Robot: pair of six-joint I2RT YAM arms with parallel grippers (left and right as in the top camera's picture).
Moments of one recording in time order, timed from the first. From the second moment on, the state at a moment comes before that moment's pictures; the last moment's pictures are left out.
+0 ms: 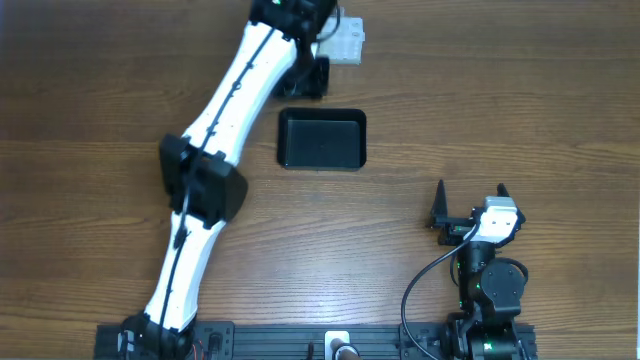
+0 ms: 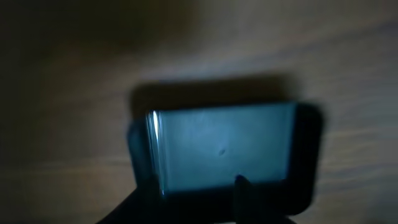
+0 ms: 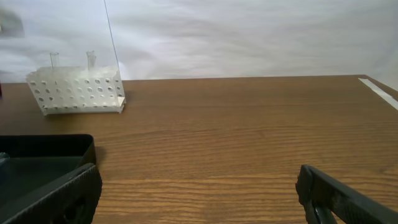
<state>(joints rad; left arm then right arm) -0.47 2.46 2.59 -1.53 0.03 -0.39 0.04 0.01 0.01 -0.06 0.11 0.01</state>
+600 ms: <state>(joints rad) -0.45 2.39 2.60 -1.14 -0.12 -0.36 0.04 0.01 0.01 -0.06 0.11 0.01</state>
